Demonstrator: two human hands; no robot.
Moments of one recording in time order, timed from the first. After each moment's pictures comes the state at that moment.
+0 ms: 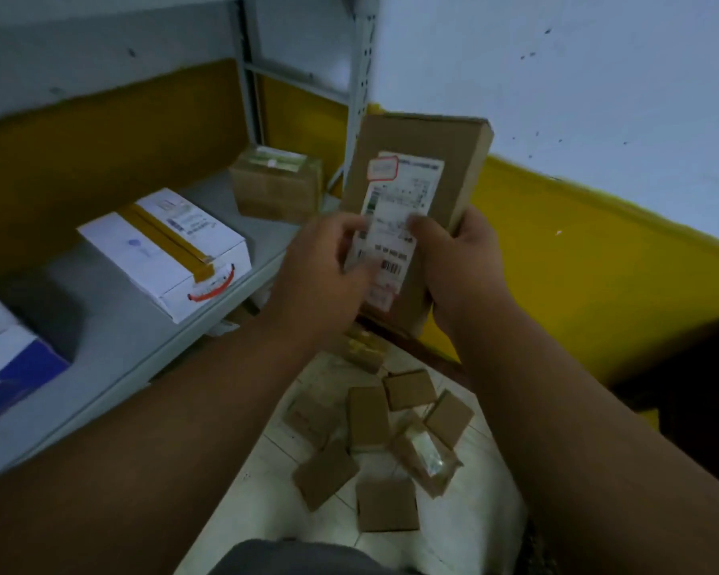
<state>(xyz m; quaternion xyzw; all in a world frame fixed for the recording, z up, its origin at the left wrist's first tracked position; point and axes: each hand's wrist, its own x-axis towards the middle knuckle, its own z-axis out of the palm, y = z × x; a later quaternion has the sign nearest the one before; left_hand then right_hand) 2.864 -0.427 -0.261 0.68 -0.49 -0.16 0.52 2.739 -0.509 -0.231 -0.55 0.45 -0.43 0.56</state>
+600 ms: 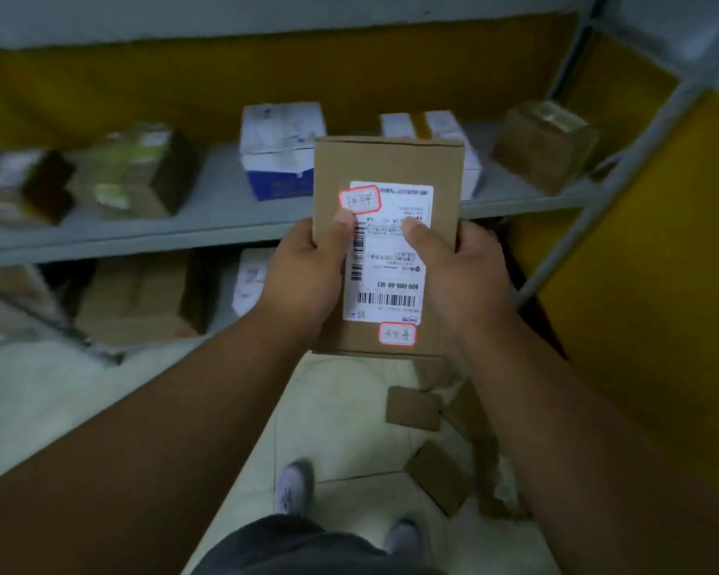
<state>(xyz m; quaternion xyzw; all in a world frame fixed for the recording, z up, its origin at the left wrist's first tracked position) 2.751 -0.242 -0.267 0.79 0.03 -0.08 0.60 2.709 -0.393 -0.283 -0.70 0.21 -0.17 0.66</state>
